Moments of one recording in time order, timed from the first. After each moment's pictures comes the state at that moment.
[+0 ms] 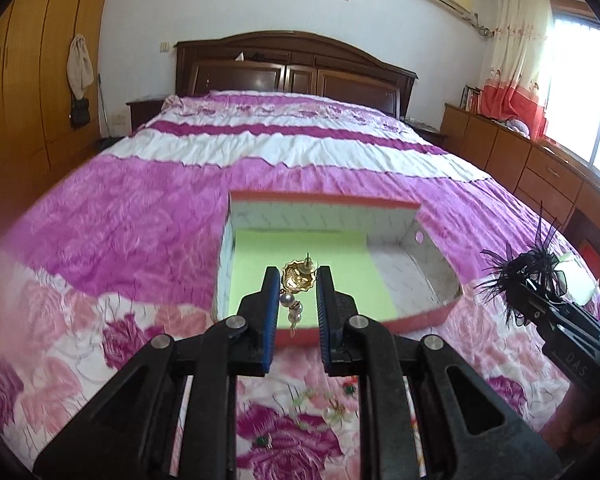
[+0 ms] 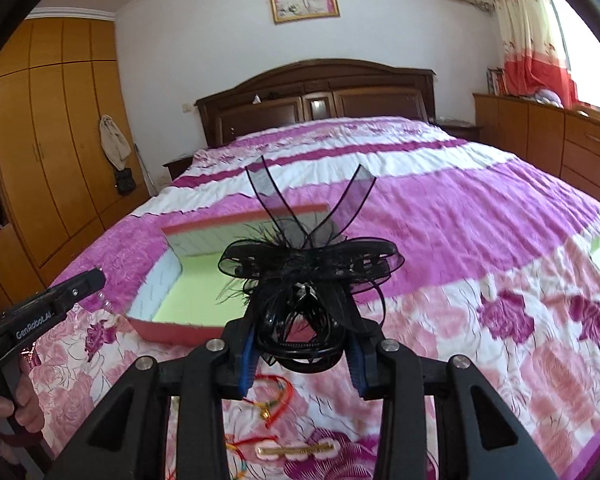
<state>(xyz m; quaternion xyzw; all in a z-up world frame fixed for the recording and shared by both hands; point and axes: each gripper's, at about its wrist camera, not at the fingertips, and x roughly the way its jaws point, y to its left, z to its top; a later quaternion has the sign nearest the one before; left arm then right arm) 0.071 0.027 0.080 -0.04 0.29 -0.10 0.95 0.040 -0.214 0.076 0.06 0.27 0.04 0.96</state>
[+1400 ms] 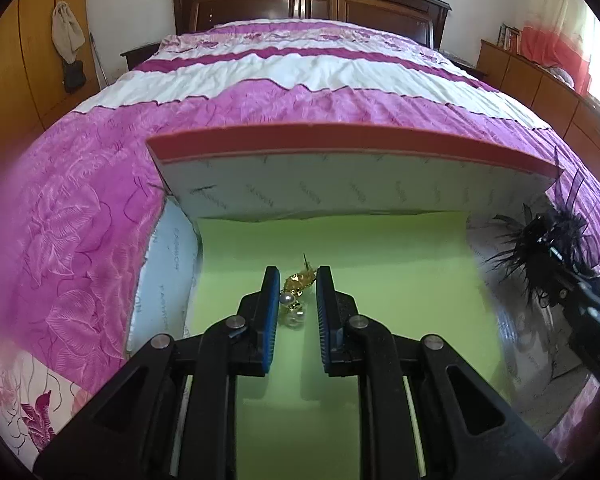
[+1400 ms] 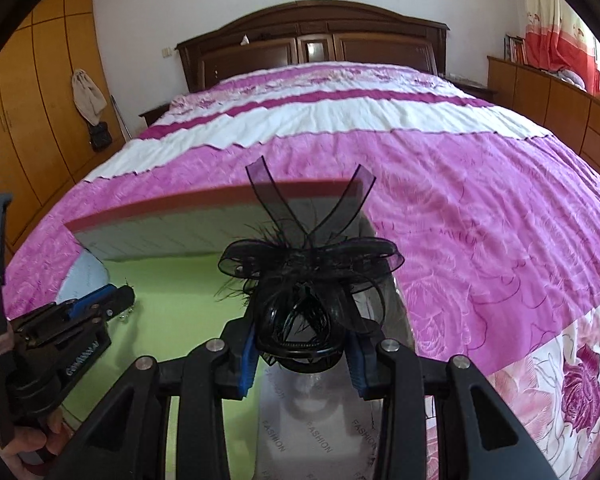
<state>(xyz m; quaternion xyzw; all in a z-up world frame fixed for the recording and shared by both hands) 0.224 -0.011 -0.010 -0.01 0.41 -0.06 0.91 0.219 -0.200 0.006 0.04 0.38 0.02 0.93</state>
